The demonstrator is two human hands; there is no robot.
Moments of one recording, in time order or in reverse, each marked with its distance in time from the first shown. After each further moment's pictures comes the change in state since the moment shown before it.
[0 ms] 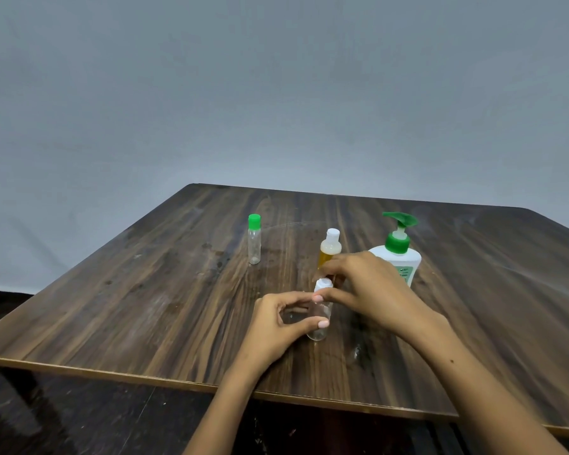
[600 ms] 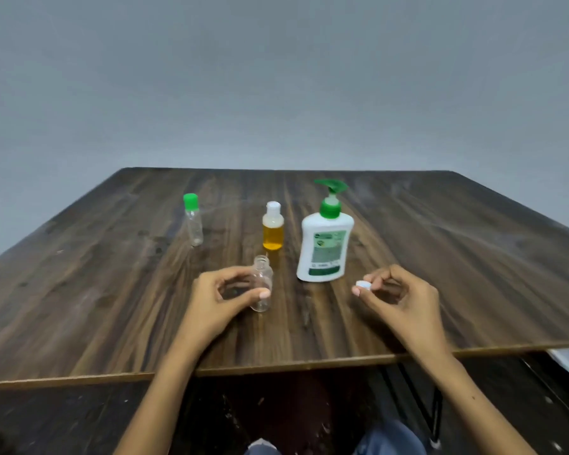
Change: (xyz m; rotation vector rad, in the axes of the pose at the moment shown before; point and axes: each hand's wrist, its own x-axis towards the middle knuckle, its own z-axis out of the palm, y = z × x) left_hand -0.002 0.002 0.006 -0.020 -0.052 0.016; right_hand -0.134 0.066 0.032 0.684 0.598 0.491
